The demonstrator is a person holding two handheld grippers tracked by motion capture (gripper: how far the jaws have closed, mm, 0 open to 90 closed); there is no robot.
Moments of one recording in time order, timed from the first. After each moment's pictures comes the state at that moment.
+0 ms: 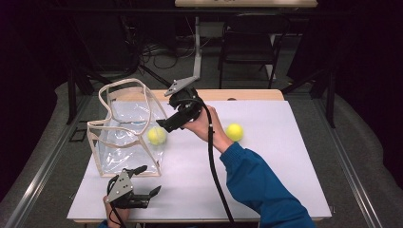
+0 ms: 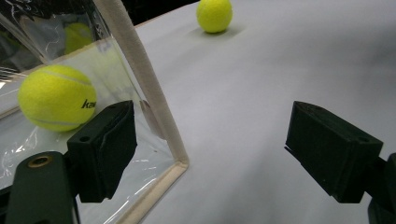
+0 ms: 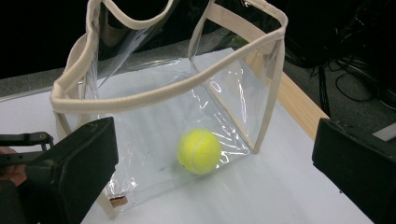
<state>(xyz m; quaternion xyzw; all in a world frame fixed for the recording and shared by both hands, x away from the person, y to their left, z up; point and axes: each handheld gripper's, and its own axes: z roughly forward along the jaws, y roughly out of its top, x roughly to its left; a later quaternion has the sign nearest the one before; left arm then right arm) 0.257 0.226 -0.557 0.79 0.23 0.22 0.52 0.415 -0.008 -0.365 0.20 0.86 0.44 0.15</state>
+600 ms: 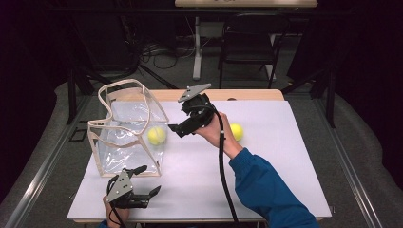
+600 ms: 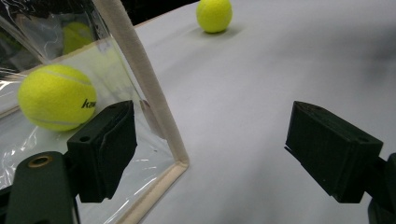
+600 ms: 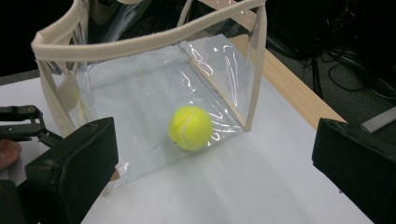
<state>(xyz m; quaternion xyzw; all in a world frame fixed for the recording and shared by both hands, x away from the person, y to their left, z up) 0.257 0.227 -0.557 0.79 0.23 0.22 0.52 0.409 -0.038 -0.383 0.22 0.86 0.44 0.16</state>
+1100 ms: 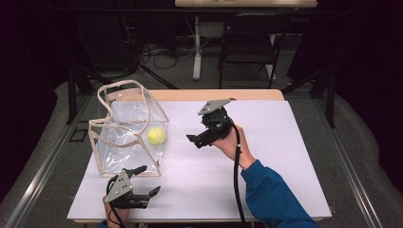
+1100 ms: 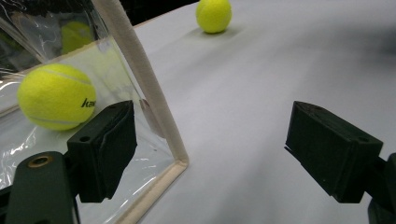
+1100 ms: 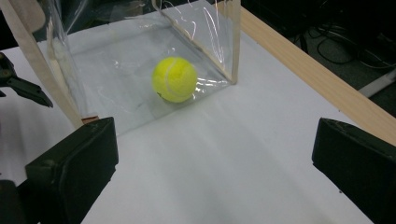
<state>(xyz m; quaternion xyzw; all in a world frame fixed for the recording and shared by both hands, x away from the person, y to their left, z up) 0.257 0.227 -0.558 0.79 0.23 0.22 0.52 0.395 -0.085 -0.422 0.26 0.85 0.42 0.16</state>
